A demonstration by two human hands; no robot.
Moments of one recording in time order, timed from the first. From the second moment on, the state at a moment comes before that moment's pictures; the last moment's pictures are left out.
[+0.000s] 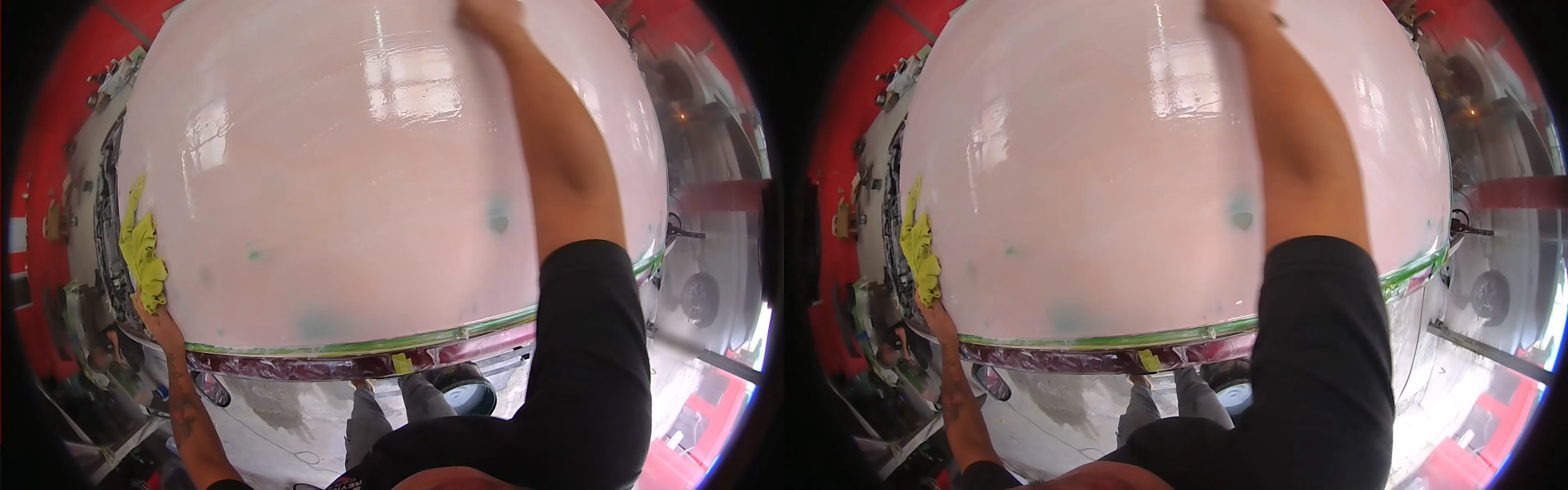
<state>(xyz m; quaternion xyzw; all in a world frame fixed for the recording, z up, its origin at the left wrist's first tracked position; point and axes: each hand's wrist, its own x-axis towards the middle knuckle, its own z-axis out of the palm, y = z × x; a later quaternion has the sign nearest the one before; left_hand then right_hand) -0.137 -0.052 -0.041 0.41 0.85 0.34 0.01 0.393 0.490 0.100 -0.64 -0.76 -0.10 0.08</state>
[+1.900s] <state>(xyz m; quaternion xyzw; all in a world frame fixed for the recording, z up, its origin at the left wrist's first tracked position) -0.110 -0.032 -0.029 0.43 0.80 0.42 0.04 0.110 0.289 0.047 -0.28 -0.94 -0.04 0.20</state>
